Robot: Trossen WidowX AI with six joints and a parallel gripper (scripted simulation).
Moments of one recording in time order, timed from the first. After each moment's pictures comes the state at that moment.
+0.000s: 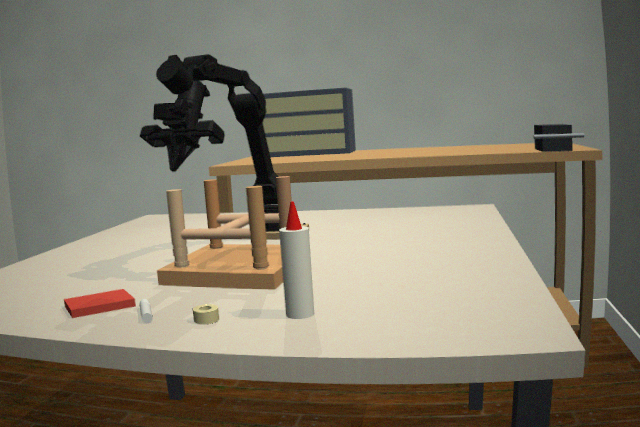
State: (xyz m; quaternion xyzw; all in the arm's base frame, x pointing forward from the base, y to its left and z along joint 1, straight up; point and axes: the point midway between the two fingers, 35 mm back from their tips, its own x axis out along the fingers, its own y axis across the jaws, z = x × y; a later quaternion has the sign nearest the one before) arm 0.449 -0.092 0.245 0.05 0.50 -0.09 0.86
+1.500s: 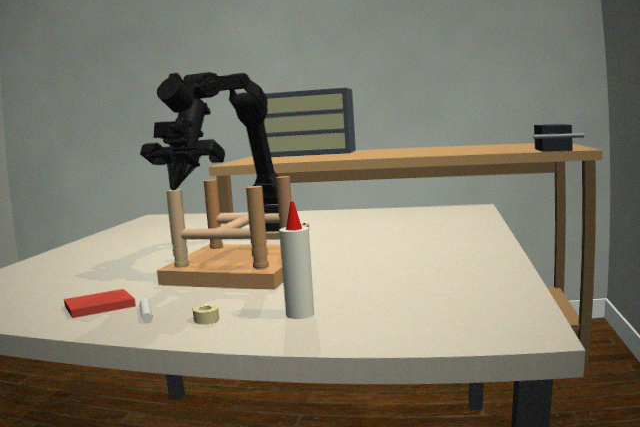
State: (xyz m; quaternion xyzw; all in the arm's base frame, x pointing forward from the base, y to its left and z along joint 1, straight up) arm 0.453 -0.093 0.206 0.05 0.49 -0.09 0.87
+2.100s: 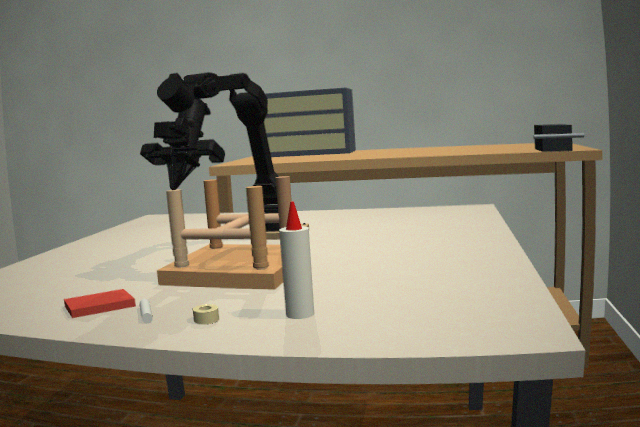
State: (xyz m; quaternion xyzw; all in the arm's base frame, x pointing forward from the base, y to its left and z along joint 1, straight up) arm 0.453 -0.093 0.206 0.05 0.49 -0.09 0.87
